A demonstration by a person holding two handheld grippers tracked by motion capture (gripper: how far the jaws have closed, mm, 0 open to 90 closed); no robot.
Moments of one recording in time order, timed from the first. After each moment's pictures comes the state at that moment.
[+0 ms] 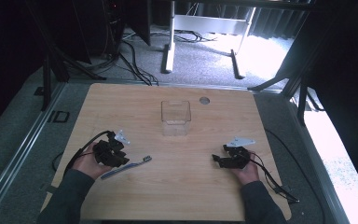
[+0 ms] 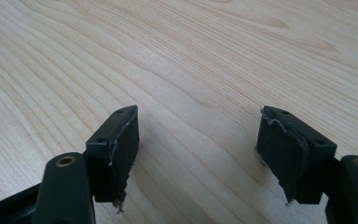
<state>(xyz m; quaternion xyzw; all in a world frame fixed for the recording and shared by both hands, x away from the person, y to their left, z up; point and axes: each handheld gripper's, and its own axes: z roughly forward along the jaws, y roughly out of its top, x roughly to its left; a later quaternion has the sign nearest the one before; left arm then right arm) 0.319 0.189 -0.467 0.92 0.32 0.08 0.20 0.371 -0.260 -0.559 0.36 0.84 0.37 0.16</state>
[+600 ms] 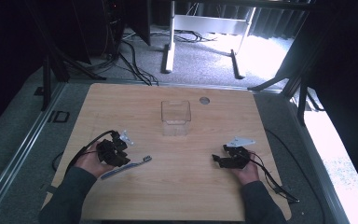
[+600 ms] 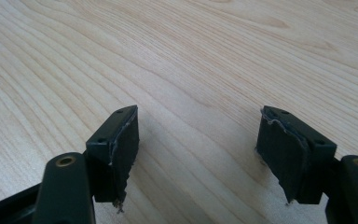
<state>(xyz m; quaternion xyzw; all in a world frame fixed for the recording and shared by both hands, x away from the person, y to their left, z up) 0.324 0.180 -0.468 0.93 0.31 0.08 0.17 0.371 -0.260 -0.559 0.36 0.84 0.37 0.16</state>
